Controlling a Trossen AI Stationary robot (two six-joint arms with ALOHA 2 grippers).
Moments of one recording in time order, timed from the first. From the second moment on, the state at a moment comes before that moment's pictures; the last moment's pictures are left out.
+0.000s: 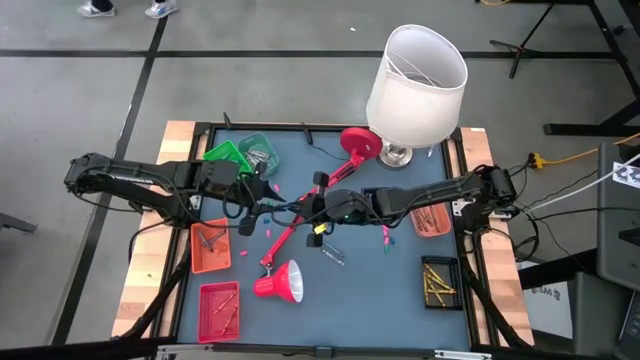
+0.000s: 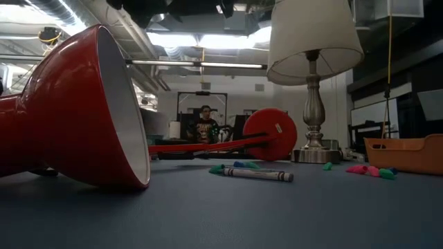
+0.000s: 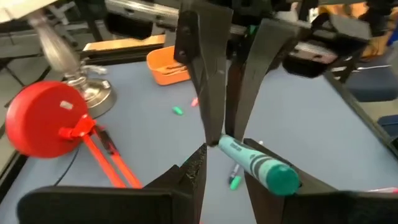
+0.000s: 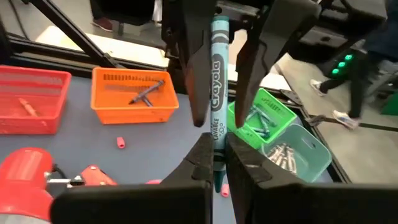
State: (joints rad) left arm -0.03 0.99 0.84 -0.27 0.02 0.06; right arm 0.17 1.80 1.47 -0.06 0.31 -0.17
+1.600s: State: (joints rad) left arm -0.03 0.99 0.84 -0.27 0.02 0.06; right arm 0.17 1.80 1.47 -0.09 0.29 -0.11
